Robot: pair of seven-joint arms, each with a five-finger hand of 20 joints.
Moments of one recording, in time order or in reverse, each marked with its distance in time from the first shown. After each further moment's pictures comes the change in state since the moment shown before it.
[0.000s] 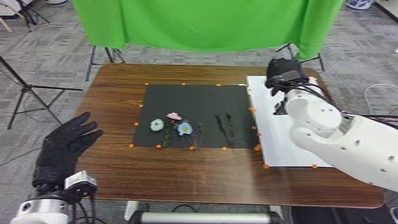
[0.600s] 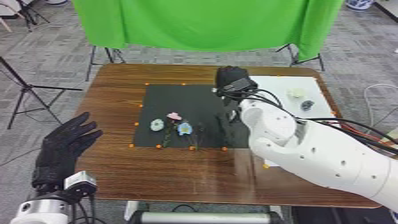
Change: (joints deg) left arm 0.1 0.1 0.0 -0.1 -0.1 0.3 0.2; right arm -1.1 -12.7 -2.1 -1.3 -2.3 -1.6 -3.4
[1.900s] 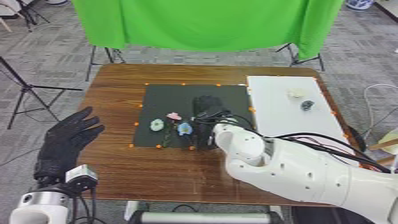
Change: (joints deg) left arm -3.2 0.1 -0.6 1.0 0.5 -2.1 -2.8; right arm -1.1 -7.7 -8.1 3.4 2.8 -1.2 3.3
